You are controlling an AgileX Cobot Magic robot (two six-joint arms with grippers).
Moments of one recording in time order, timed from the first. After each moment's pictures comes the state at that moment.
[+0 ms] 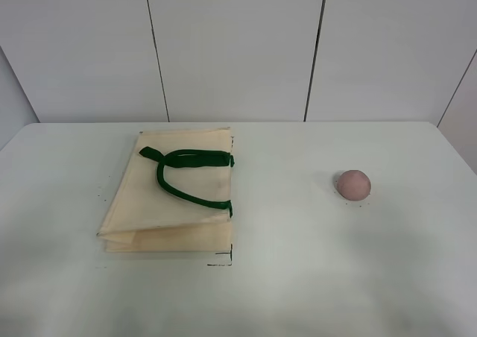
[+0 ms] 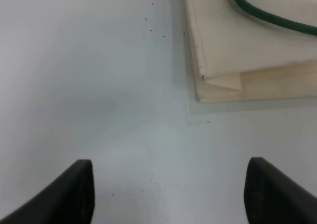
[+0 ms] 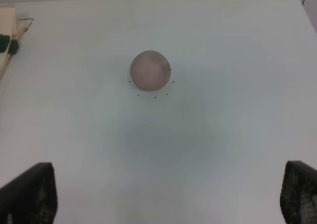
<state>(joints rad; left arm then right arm) 0.01 0.00 -0.49 0.02 1.05 0.03 0.02 0.00 -0.50 0.04 1.02 0.02</state>
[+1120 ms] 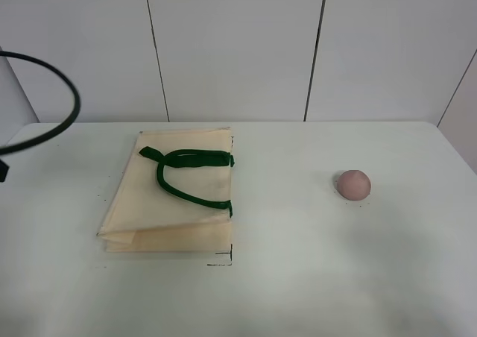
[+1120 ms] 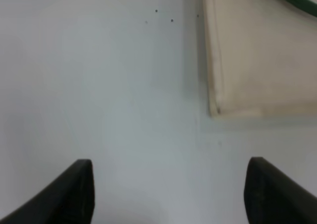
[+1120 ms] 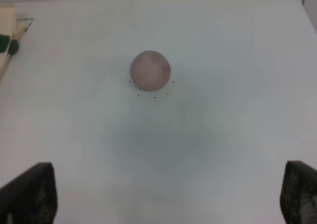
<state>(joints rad) 0.01 1.08 -0.95 0.03 0.90 0.03 0.02 0.00 -0.50 0.04 1.02 0.02</state>
